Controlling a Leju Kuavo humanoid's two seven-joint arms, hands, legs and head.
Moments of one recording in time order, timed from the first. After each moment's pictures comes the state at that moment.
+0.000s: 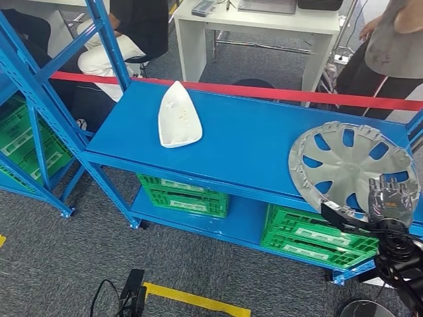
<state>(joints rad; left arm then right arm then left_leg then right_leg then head) -0.15 0.01 -0.93 -0.22 1.02 0.24 -0.22 -0.55 -0.53 0.80 -1.03 1.19 0.12 0.48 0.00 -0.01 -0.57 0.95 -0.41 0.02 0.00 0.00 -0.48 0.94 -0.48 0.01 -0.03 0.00</state>
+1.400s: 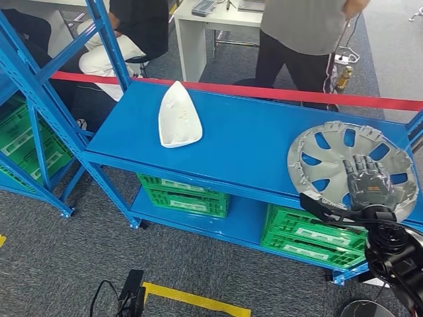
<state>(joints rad) -0.15 0.01 -0.93 -0.22 1.04 0.25 -0.23 -0.57 -0.52 0.80 -1.32 1.17 0.27 0.51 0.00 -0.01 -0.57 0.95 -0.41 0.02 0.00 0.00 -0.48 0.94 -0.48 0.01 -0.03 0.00</state>
